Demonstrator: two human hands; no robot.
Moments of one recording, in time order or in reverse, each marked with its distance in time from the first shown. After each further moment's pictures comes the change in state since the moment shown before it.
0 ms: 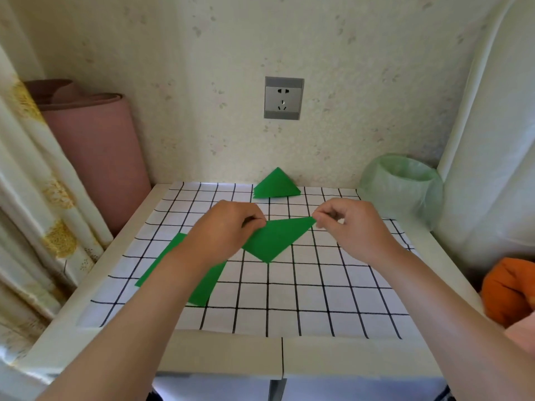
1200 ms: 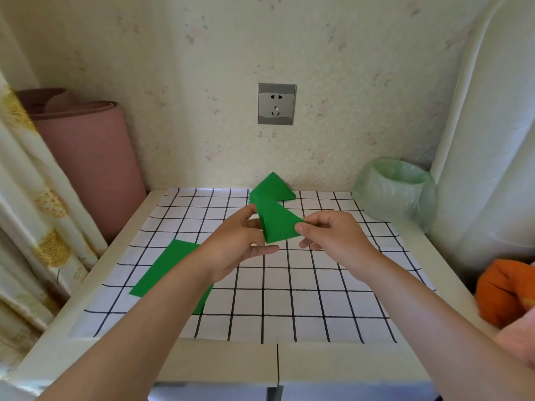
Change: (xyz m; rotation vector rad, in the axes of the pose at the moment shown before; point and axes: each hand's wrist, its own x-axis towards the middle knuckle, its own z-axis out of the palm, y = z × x) left_hand 0.004 0.021 0.020 -1.238 -0.231 -0.359; right_hand -0.005 -0.018 0.015 0.480 -0.097 0.351
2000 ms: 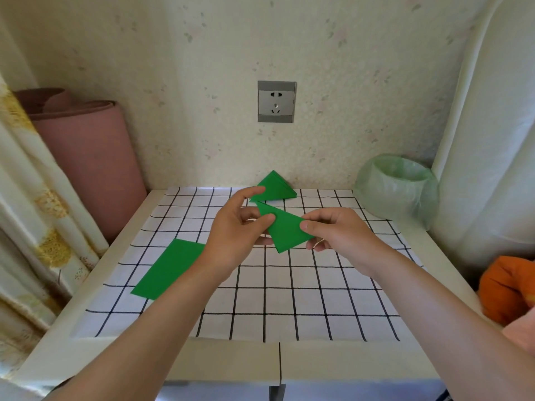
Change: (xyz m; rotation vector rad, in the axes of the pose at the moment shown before) left_hand -0.003 -0.001 0.013 0.138 0.262 0.292; right_hand 0.001 -0.004 -0.008 0.086 -0.096 0.075
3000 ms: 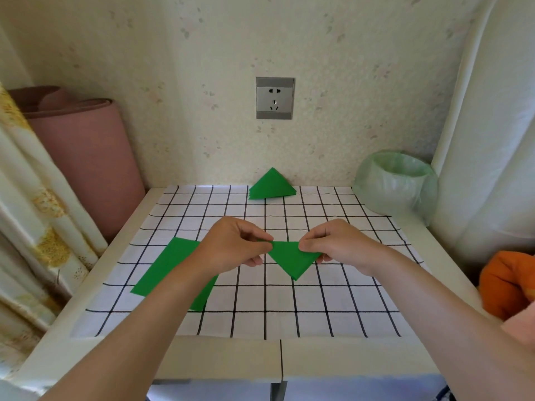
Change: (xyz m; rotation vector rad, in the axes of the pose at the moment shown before) left_hand 0.001 -0.013 -0.023 0.423 -0.163 -0.197; right_hand 0.008 0.021 -0.004 -0.223 -0.155 0.133
